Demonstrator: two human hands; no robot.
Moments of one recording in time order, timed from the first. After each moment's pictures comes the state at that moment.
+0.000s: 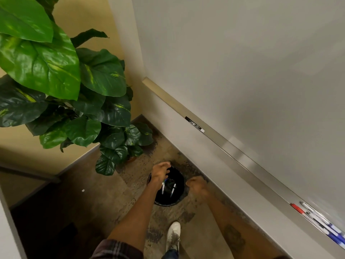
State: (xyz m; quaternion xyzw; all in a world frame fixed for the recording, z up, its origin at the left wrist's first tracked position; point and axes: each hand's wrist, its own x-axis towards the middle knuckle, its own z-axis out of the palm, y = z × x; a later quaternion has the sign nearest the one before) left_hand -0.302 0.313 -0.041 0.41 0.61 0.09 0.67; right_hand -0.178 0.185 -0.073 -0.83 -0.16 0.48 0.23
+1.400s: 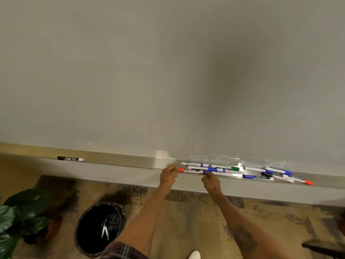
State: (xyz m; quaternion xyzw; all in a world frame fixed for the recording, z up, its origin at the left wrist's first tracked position) left_hand -0.006 -0.050 -0.020 0.67 0.35 -0.13 0.65; right_hand 0.023 -0.241 -0.042 -0.87 0.16 0.22 0.40
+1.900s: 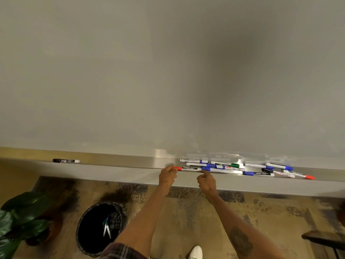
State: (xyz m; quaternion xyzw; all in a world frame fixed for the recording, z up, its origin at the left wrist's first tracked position) left_hand -0.002 -0.052 -0.040 0.68 0.35 -0.14 0.63; right_hand 0.013 -0.227 -0.049 -0.84 0.19 0.22 0.46
